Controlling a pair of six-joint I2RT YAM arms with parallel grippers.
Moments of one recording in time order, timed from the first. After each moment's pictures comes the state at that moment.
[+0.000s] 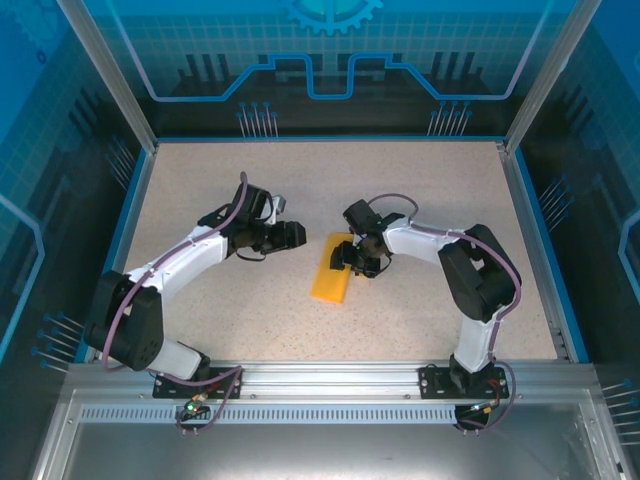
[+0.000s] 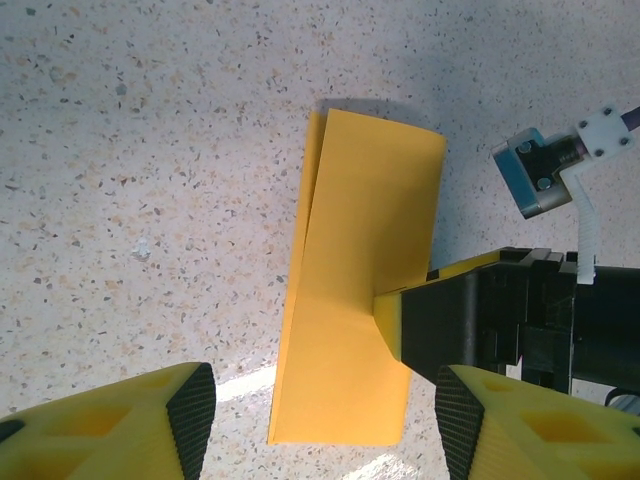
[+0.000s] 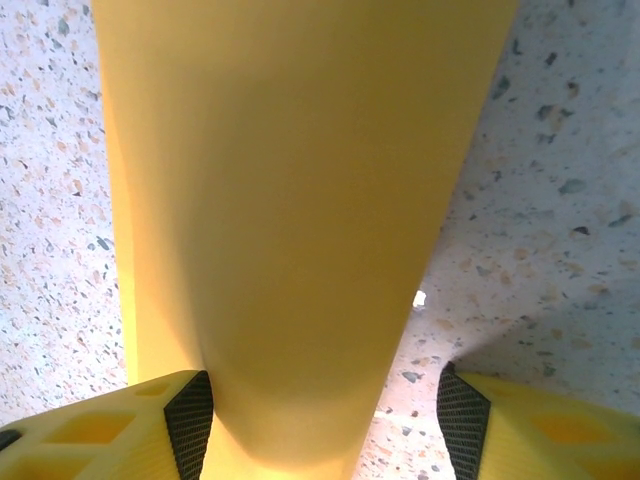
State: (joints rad) left arm -0.36 1.47 1.00 -0.47 0.39 -0.56; right arm 0.60 1.86 1.15 -0.58 -0.26 0.75
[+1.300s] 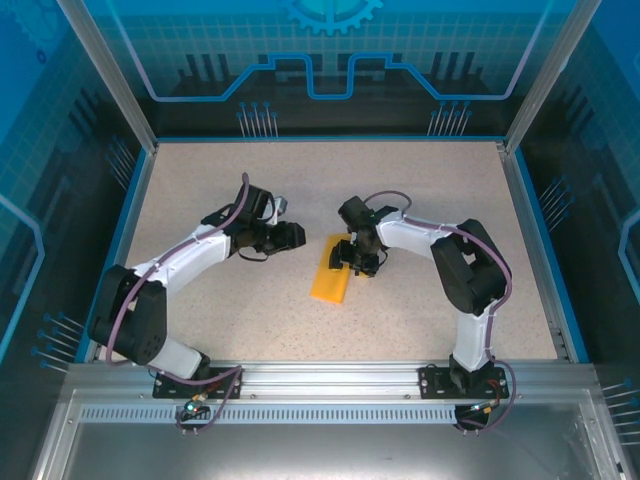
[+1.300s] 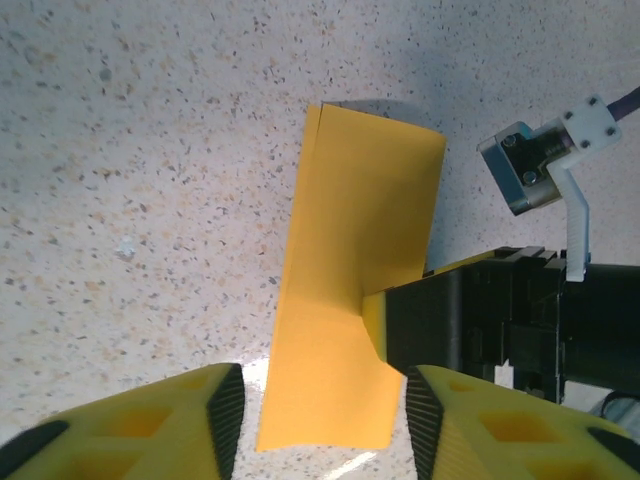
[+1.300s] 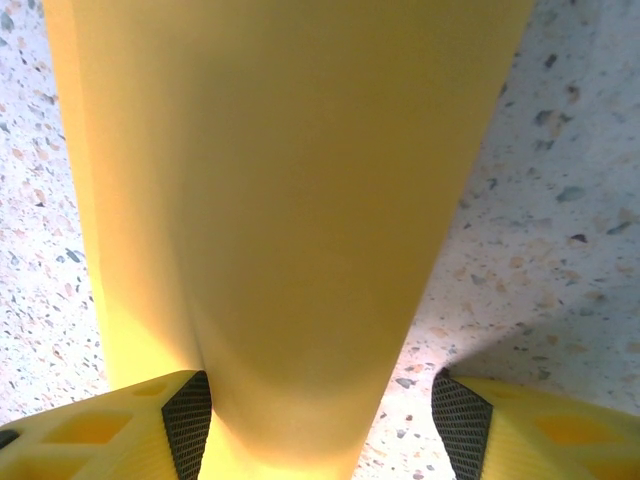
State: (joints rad) left arm -0.36 1.51 1.00 -0.44 0.43 -0.60; right arm 0.60 1.93 1.24 -0.70 -0.24 0.74
